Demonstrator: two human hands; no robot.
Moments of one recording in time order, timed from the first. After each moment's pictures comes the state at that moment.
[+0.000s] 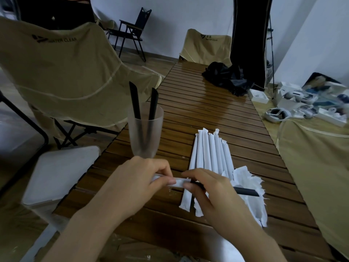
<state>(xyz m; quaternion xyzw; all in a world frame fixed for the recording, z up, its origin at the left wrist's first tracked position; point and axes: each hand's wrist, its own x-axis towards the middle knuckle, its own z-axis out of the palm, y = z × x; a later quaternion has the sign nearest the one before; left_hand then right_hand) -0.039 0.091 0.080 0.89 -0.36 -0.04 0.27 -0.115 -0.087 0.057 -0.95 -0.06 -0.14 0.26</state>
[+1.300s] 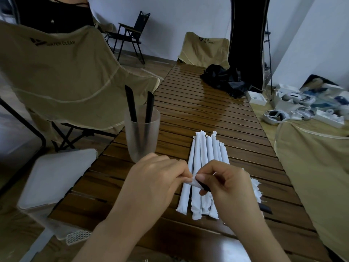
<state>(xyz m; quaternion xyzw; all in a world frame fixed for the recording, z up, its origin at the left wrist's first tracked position) -0.053 0.061 0.080 0.84 -0.43 0.17 0.29 -0.119 -0.092 0.087 -0.87 0.11 -0.17 0.45</state>
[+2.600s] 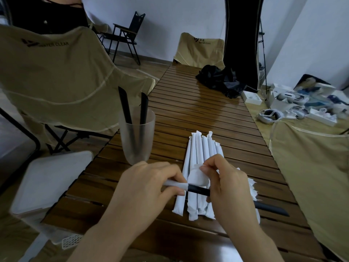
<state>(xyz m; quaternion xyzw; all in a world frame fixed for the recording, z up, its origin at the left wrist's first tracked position) -0.050 0.064 0.078 0.85 -0.42 0.09 0.29 -0.116 -0.098 0.074 -0.92 0.13 -0.23 0.27</state>
